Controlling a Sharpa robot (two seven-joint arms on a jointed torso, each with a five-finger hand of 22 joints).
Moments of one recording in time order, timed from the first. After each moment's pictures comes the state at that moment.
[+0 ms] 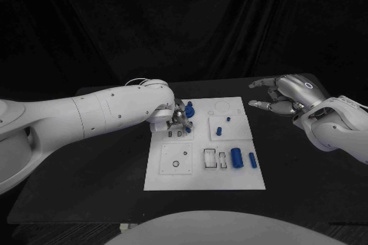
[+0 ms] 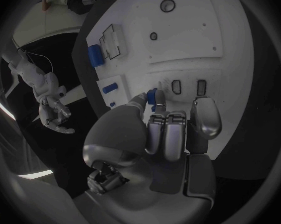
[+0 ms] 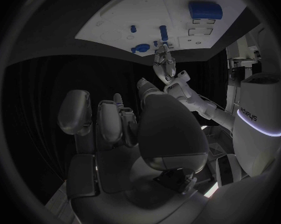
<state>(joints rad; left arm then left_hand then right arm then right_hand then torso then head) 1.32 -0.44 -0.21 1.19 -0.84 0.21 -0.60 1.23 0.12 0.06 0.11 0.34 0.81 0.04 0.51 1.05 1.47 -0.02 1.57 1.31 1.47 -0.07 1.57 1.31 0.10 1.31 0.04 1.34 1.17 1.30 -1.03 -0.25 1.55 -1.52 -0.71 0.10 1.29 -0.08 0.13 0.29 0.18 0.76 0.08 0.11 0.25 1.46 -0.02 1.43 1.31 1.47 -0.09 1.25 1.16 0.09 1.43 0.03 1.06 1.31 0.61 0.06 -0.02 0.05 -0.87</state>
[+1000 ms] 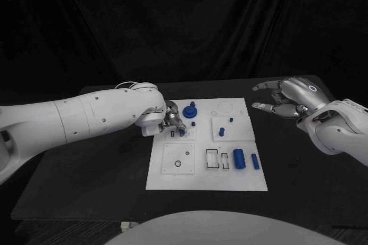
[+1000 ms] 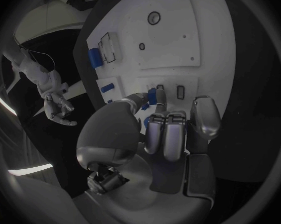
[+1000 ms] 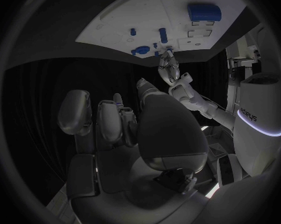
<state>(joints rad) 1.32 -0.56 -0.22 1.29 -0.84 0.16 -0.60 1.14 -0.01 0.37 0.12 0.48 0.87 0.04 0.43 1.16 1.47 -0.02 1.57 1.31 1.47 -0.07 1.57 1.31 0.10 1.31 0.04 1.33 1.19 1.29 -1.04 -0.25 1.55 -1.52 -0.70 0.10 1.29 -0.08 0.13 0.29 0.19 0.76 0.09 0.11 0.25 1.46 -0.02 1.42 1.31 1.47 -0.09 1.25 1.15 0.09 1.43 0.03 1.06 1.31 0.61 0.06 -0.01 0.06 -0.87</state>
